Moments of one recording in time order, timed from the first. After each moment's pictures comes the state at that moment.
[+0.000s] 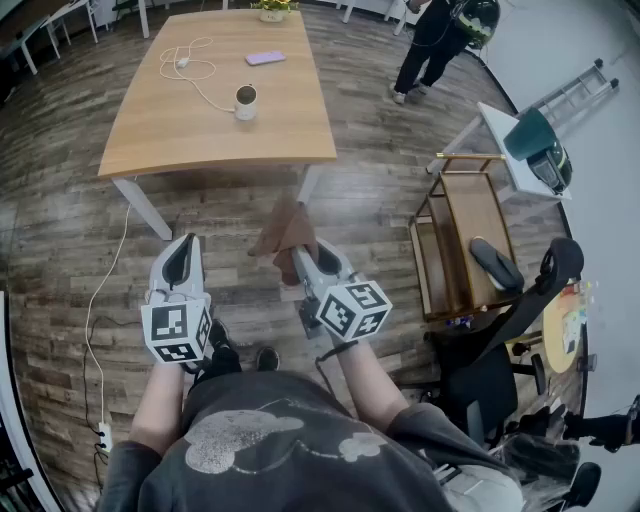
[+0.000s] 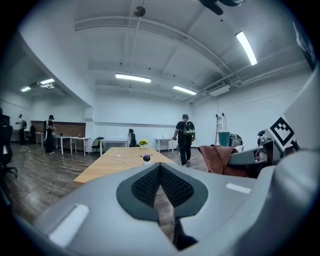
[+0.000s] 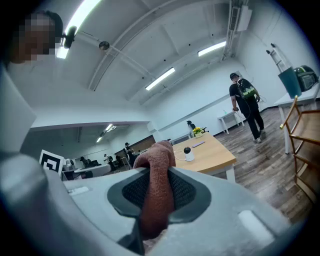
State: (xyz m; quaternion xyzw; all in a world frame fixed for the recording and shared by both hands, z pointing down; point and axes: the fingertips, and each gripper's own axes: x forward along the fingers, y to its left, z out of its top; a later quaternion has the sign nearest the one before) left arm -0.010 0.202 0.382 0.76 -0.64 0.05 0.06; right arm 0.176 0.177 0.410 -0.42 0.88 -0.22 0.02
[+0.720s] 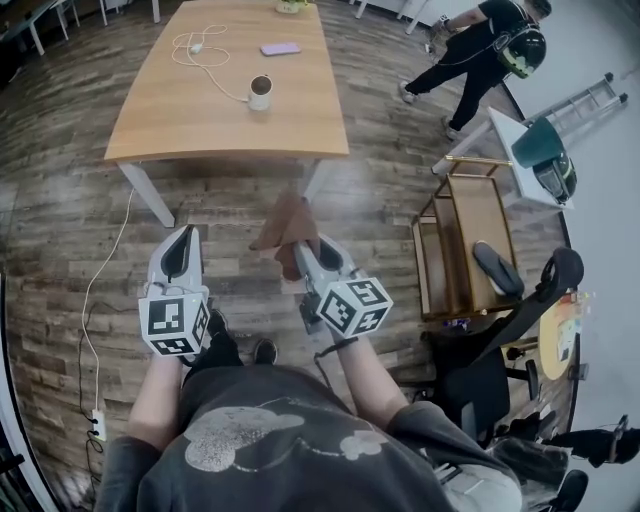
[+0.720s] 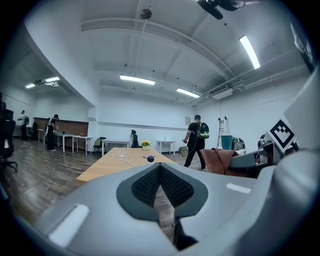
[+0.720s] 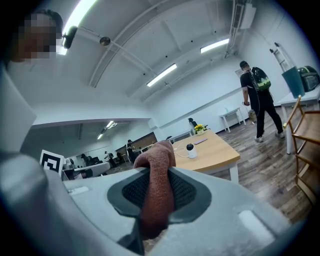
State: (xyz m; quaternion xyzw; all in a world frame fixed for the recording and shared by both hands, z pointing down) left arm -0.035 0.201 0.388 0.76 -0.64 0.03 0.06; right arm 0.155 0.175 0.419 -0.42 0.88 -0.22 0.01
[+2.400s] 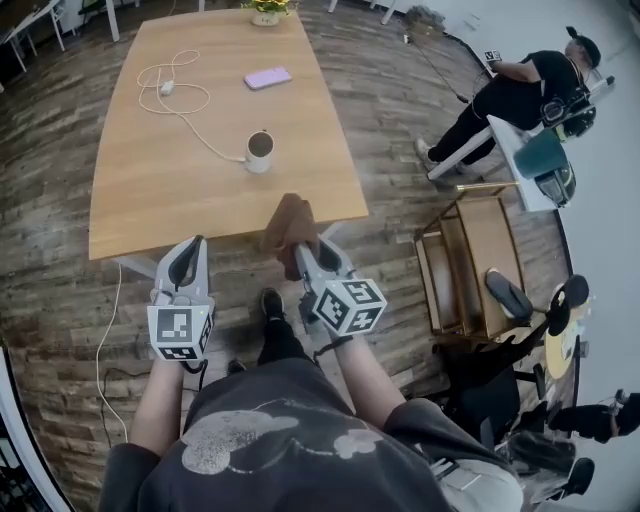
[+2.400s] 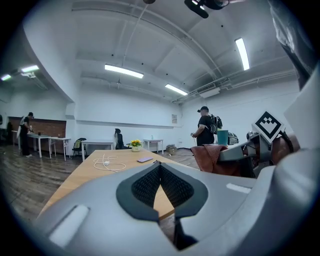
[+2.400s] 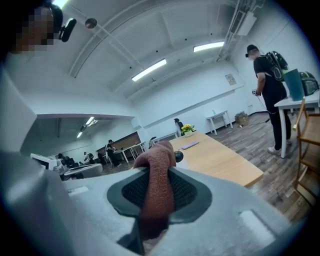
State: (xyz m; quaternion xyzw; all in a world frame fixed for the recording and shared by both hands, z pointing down) left arm -0.097 -0.035 0.423 0.83 -0.56 0.05 0.04; right arm 0.088 -0.051 0.450 -0.51 0.83 -0.23 -0.01
